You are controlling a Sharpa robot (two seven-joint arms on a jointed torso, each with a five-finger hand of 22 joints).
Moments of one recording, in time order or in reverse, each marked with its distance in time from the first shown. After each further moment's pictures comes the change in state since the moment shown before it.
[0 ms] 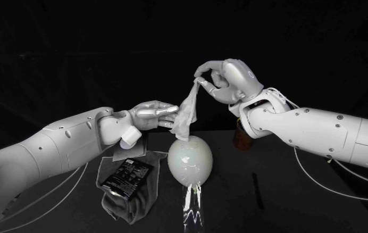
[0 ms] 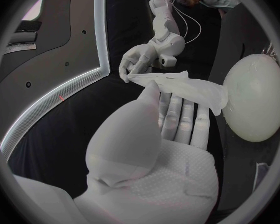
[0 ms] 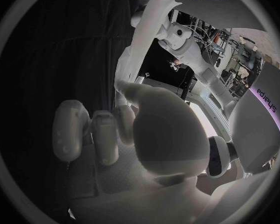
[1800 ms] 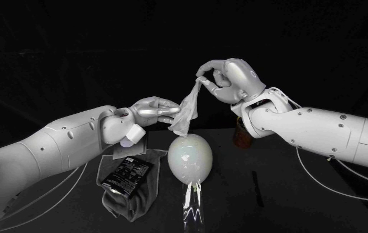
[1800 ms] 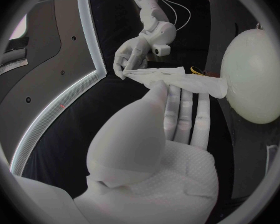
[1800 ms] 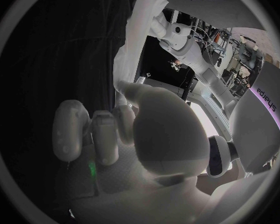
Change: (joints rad) left arm 0.000 -0.004 0.000 0.032 -0.110 -0.162 0.092; left_hand 0.117 0.036 0.174 -0.013 -0.001 0.106 -0.048 0.066 0.001 0.124 -0.066 0.070 0.021 0.113 -0.059 0.076 -0.006 0.010 0.104 -0.007 0.036 0.015; right arm -0.007 -0.016 -0.002 0.011 0.000 0.000 -0.009; right_hand 0.000 0.000 -0.003 0.003 0.002 0.001 -0.001 0.000 -0.001 0.000 0.000 0.000 0.000 0.000 0.000 -0.001 0.001 0.000 0.000 0.000 0.000 0.000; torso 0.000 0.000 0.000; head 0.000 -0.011
